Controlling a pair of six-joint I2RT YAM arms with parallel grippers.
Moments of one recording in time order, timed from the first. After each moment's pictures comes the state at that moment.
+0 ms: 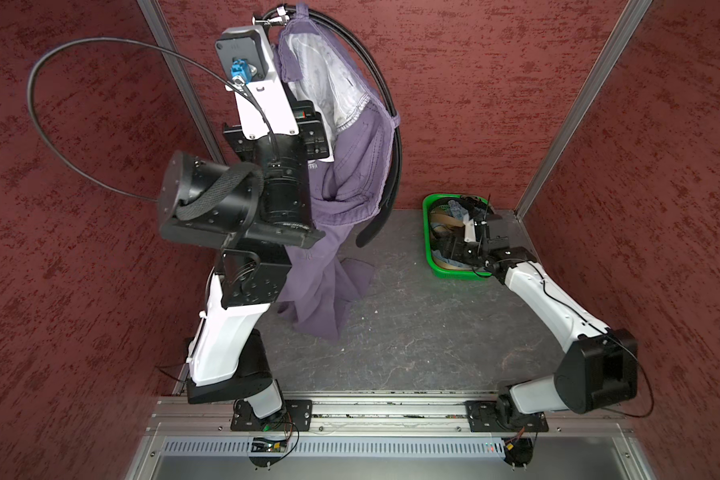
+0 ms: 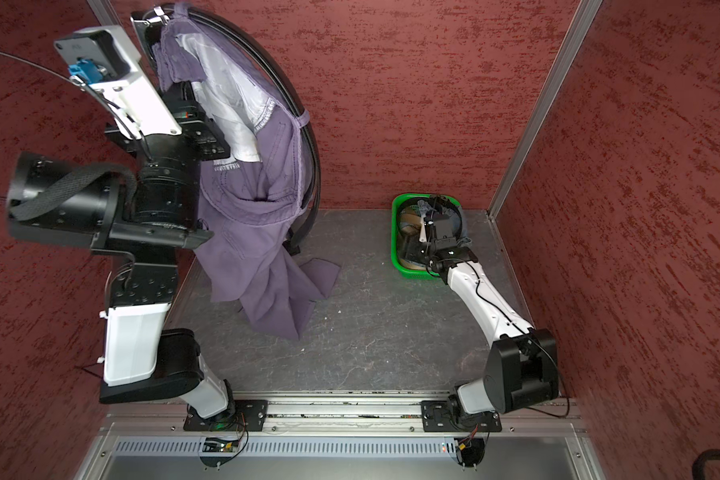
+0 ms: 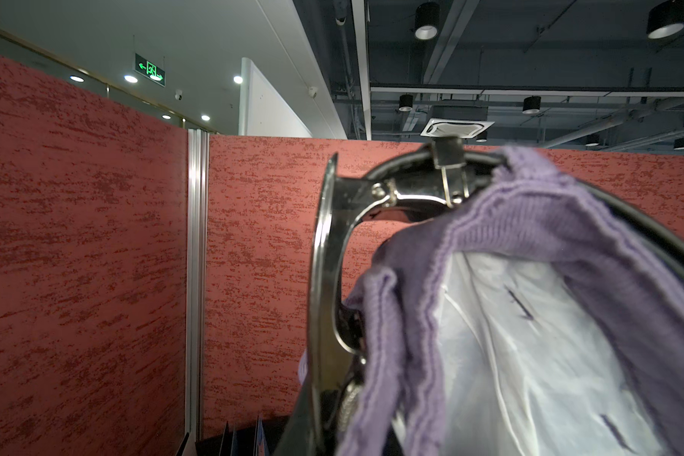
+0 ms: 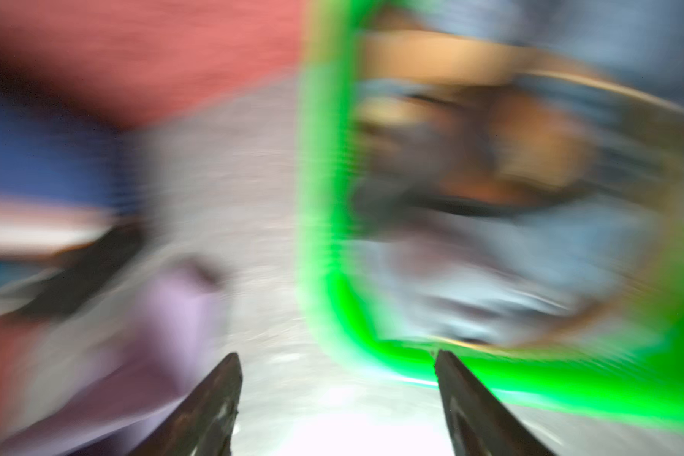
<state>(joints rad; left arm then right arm) -1.07 1.69 2.69 -0.15 -1.08 0.69 0.25 1.45 1.22 -0.44 -0.23 0.43</state>
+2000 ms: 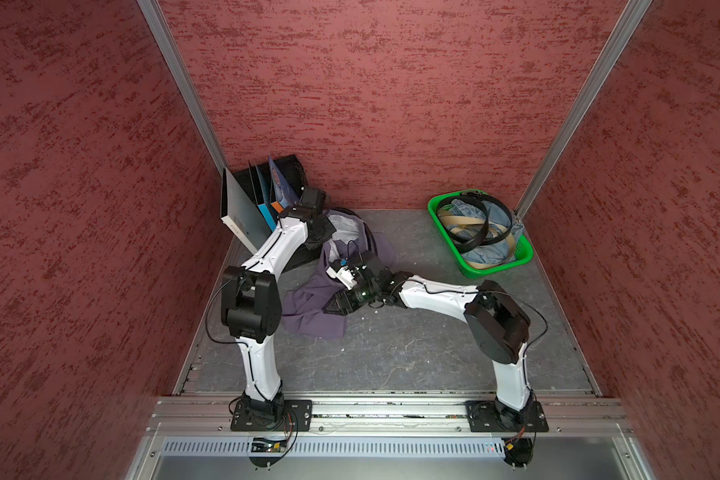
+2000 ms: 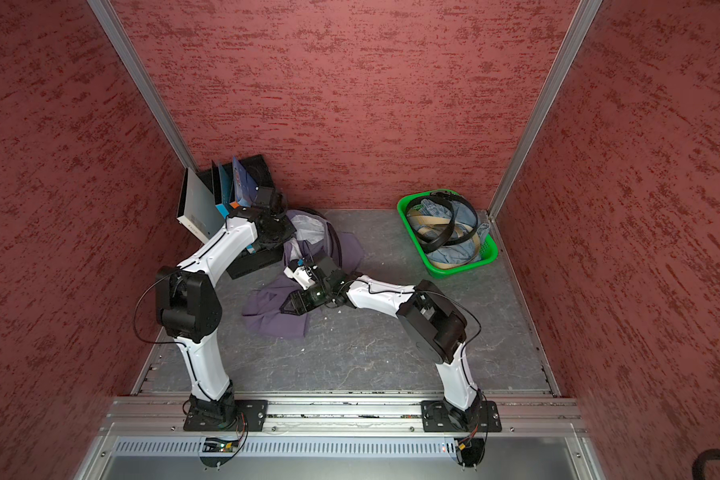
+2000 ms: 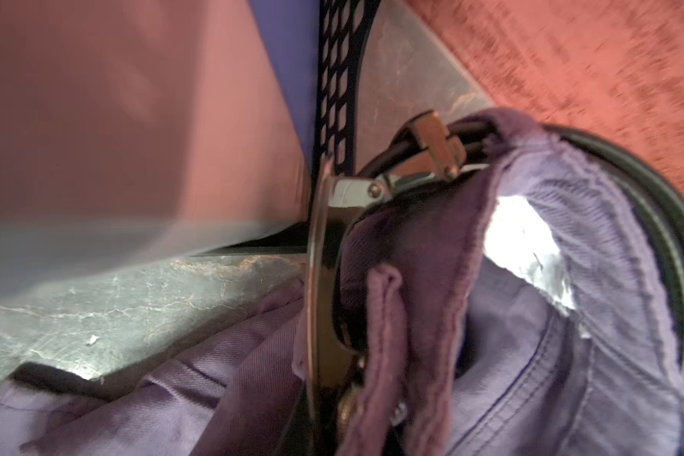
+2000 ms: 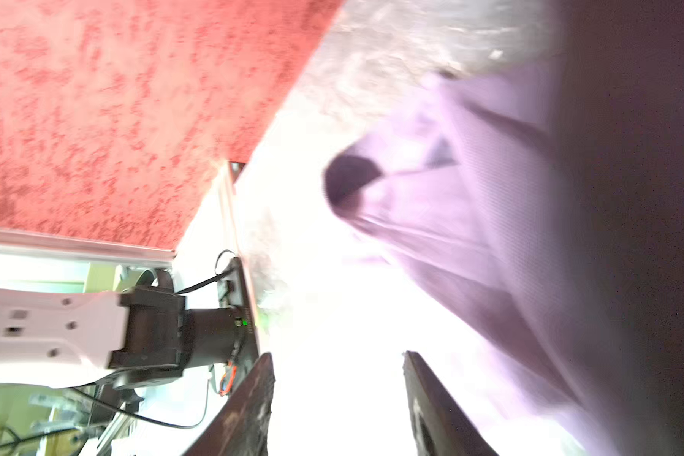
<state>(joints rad) -0.21 1.95 1.74 -0.82 -0.02 -0.81 0.89 2.01 1.43 -0.10 -0.67 0.44</state>
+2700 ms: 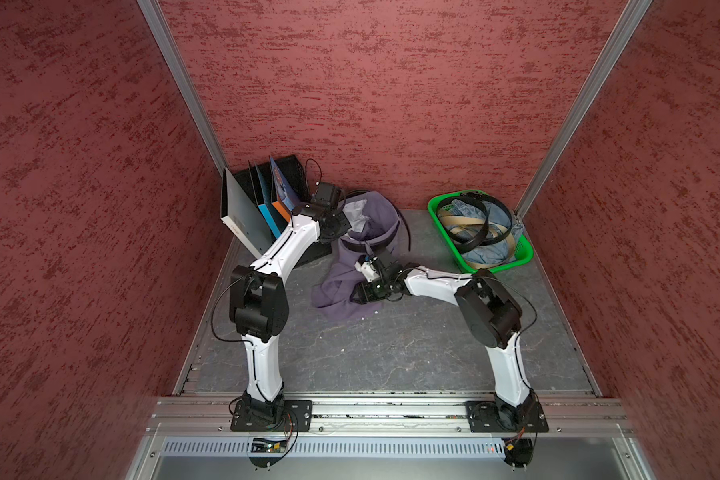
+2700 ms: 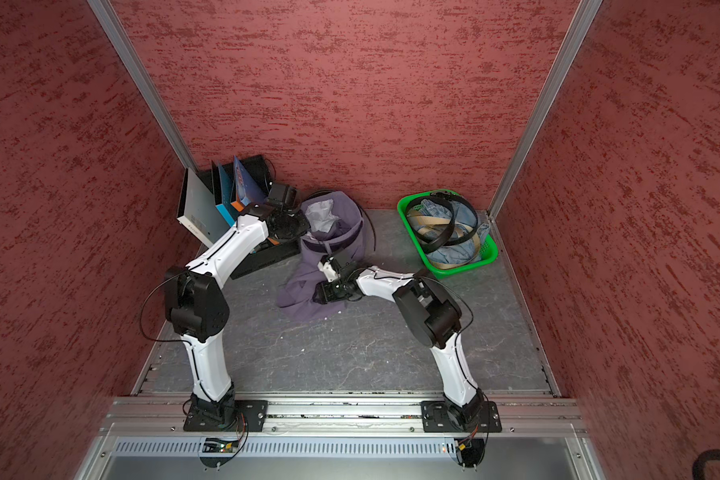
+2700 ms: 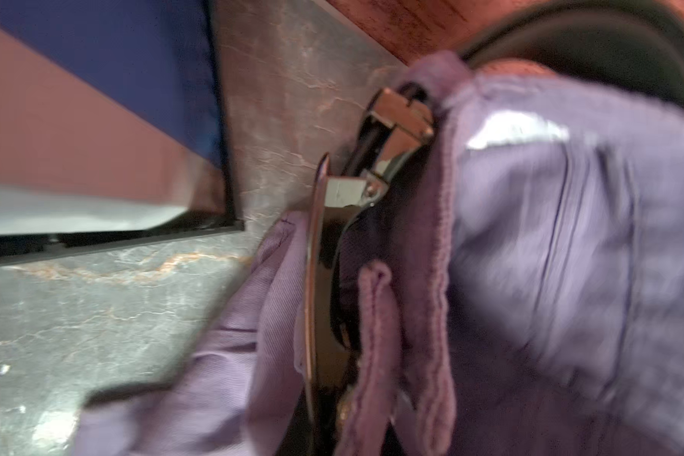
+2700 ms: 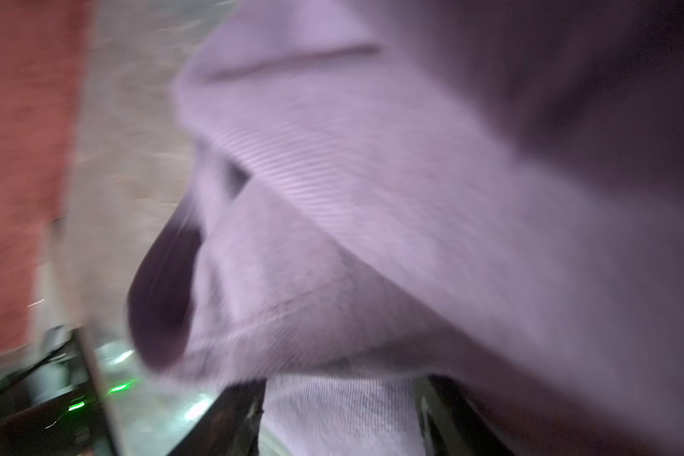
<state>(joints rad) -0.31 1.98 1.86 -0.82 0.01 -0.76 0.68 2.08 1.39 -0.30 -0.35 0.42</state>
